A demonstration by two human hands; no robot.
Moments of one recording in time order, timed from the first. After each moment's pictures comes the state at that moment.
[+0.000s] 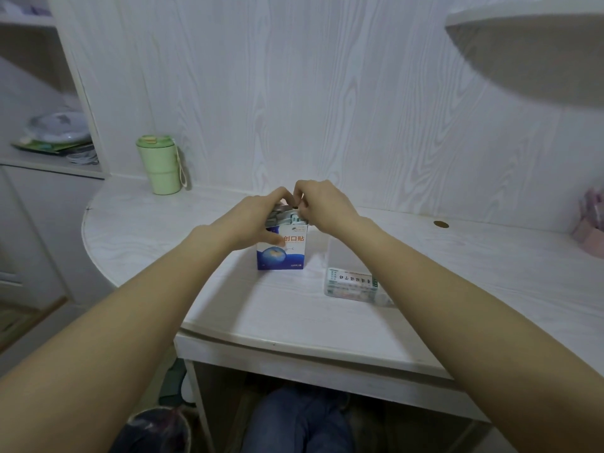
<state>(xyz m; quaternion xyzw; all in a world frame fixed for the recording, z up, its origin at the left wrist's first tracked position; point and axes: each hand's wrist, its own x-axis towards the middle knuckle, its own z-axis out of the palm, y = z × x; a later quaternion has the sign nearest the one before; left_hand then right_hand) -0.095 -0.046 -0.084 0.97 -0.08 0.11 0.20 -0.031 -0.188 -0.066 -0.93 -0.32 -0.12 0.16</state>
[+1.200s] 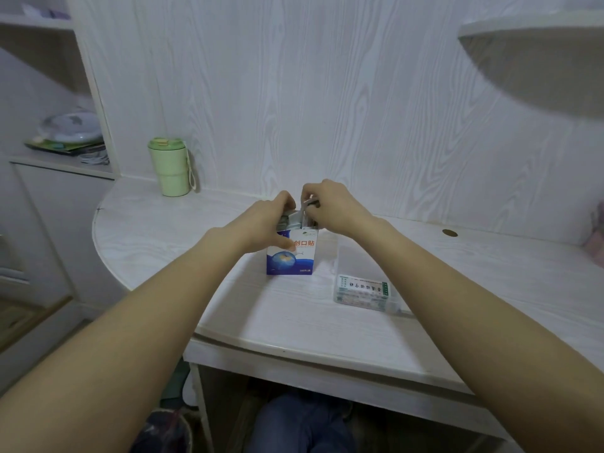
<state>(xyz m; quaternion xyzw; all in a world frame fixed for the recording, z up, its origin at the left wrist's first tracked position) -0.088 -0.042 -0.087 0.97 -0.05 0.11 0.21 -0.032 -0.188 -0.054 -0.91 -0.35 -0.08 0.19</state>
